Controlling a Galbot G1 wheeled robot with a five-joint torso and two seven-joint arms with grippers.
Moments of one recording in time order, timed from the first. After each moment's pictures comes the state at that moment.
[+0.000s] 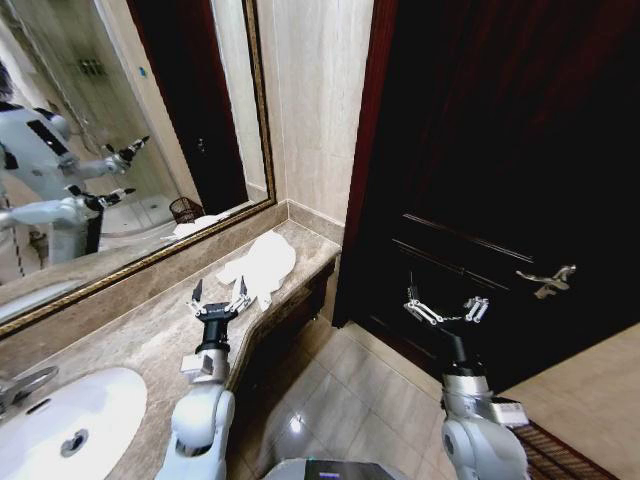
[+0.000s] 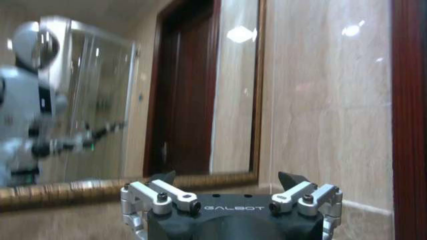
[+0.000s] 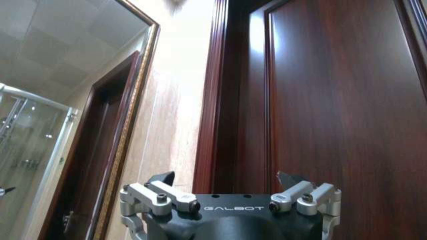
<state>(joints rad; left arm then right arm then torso) 1.49 -1.59 -0.61 -2.16 -0.06 -0.03 -0.10 -1.66 1.48 0.61 2.34 0.07 0.34 -0.07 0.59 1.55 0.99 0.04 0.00</state>
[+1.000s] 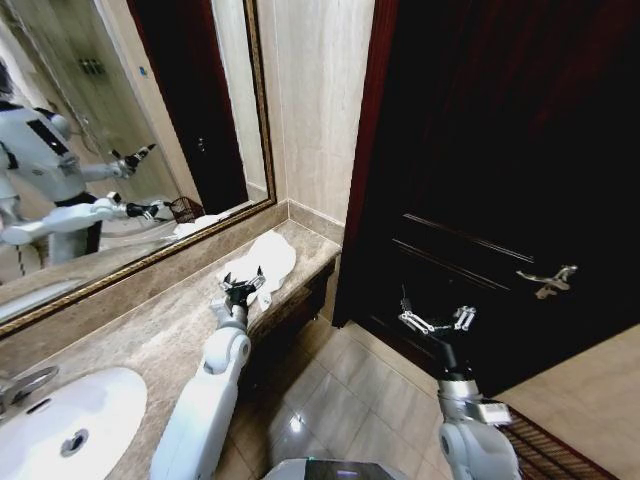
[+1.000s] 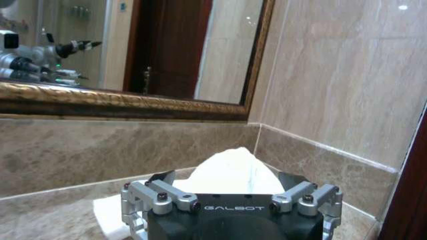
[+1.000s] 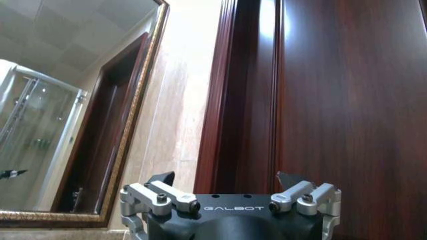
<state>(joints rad) 1.08 -1.35 -0.43 -1.78 -0.41 0.18 -0.29 -1.65 1.51 0.63 2.21 0.04 0.43 -0.13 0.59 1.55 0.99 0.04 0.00</state>
